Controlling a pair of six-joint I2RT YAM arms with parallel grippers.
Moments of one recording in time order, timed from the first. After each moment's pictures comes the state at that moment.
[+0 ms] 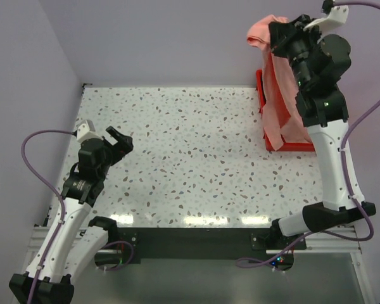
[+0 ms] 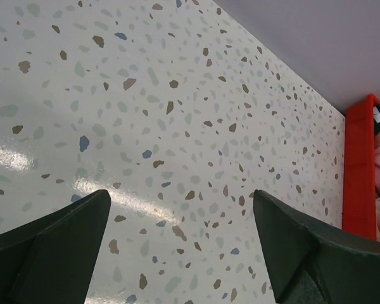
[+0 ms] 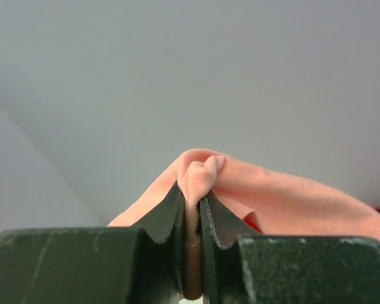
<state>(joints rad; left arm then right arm) -0.21 0.71 0.72 -0.43 -0.23 -0.74 0.22 1.43 1.93 -0.26 0.10 0.38</state>
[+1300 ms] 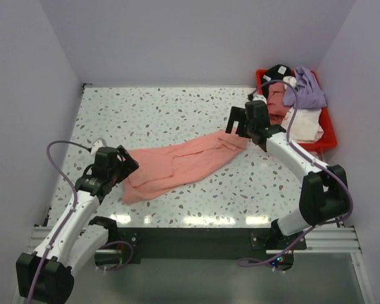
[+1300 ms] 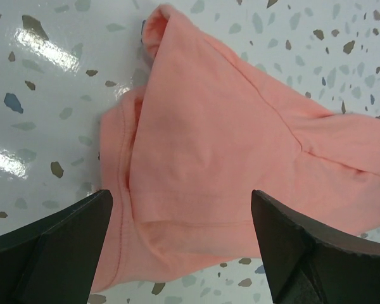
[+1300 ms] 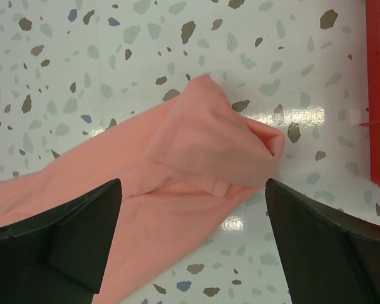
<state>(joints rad) -0.21 0.80 0.57 -0.54 -0.19 -0.83 0.32 1.53 1.11 -0.27 0.17 0.44</state>
